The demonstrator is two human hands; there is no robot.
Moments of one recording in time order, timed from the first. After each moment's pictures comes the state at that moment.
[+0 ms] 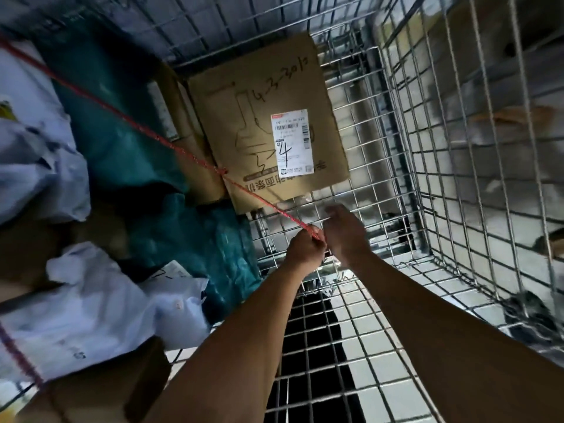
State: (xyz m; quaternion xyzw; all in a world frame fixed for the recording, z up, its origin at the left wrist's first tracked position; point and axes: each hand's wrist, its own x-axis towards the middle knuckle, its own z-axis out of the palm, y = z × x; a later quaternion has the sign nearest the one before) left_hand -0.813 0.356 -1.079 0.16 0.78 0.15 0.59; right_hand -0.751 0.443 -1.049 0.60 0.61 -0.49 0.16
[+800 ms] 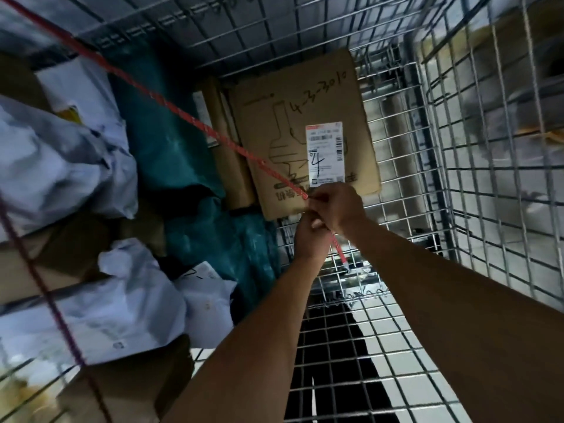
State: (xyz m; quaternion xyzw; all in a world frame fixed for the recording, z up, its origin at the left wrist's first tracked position) left_hand -0.859 0.371 -1.056 -0.09 0.76 0.39 0.52; right_hand -0.840 0.467 -1.056 0.50 0.70 -0.50 0.13
